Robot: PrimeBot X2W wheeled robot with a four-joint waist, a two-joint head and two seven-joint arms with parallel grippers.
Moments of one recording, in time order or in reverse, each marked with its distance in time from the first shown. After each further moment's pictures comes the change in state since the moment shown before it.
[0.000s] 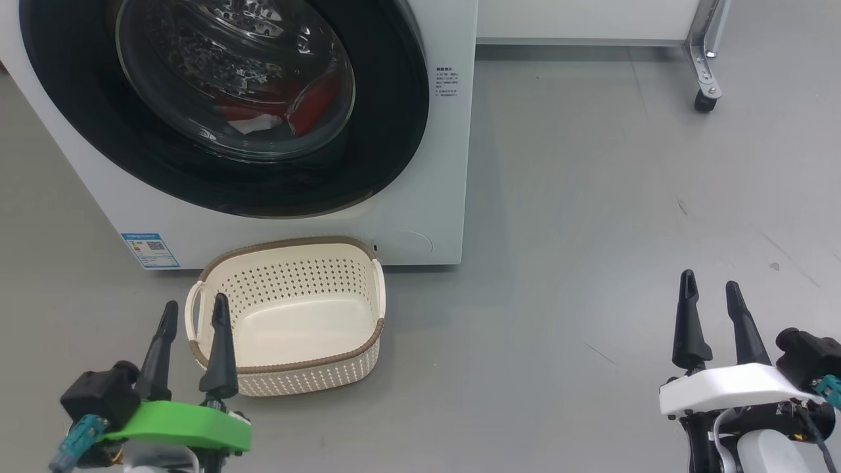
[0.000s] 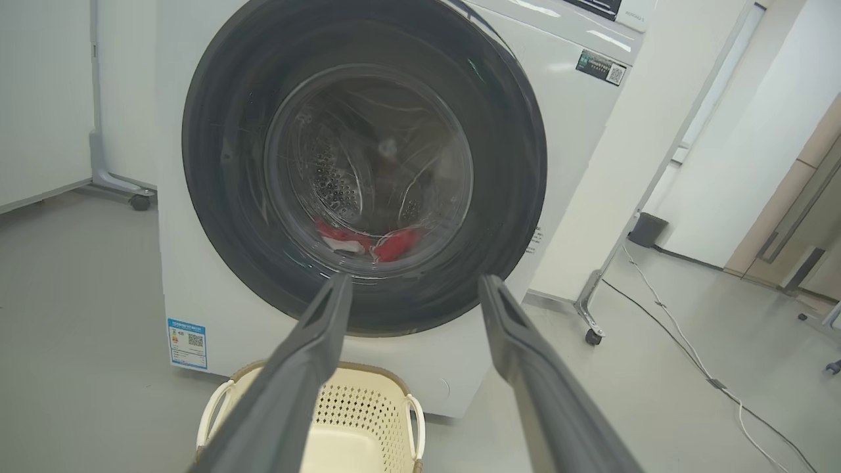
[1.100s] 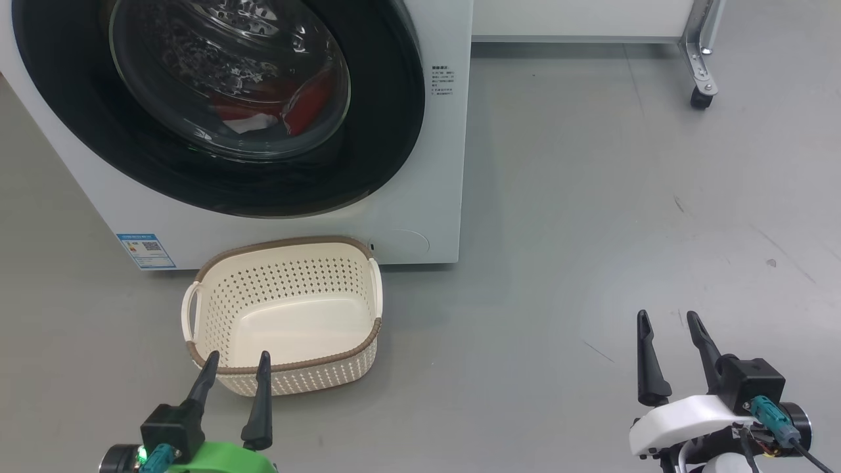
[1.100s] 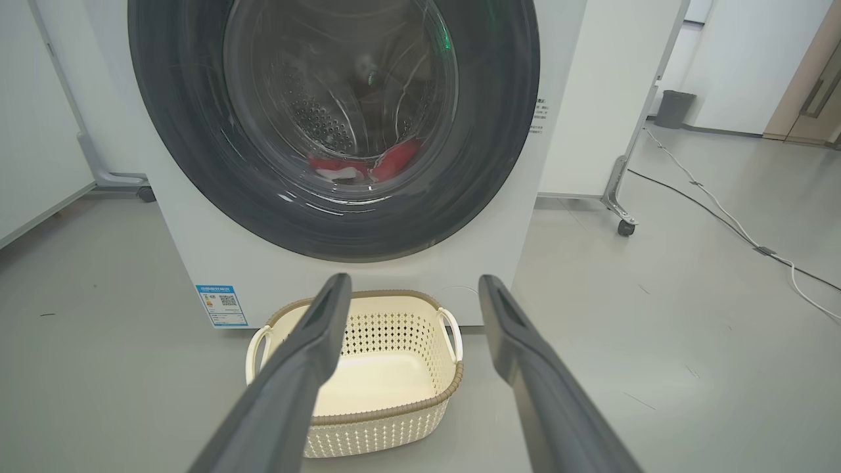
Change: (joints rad) left arm 0.034 0.008 -0.098 0.155 0.222 0.109 -0.062; right arm 0.019 -0.006 0.073 0.122 -0.244 -0.056 -0.050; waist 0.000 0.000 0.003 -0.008
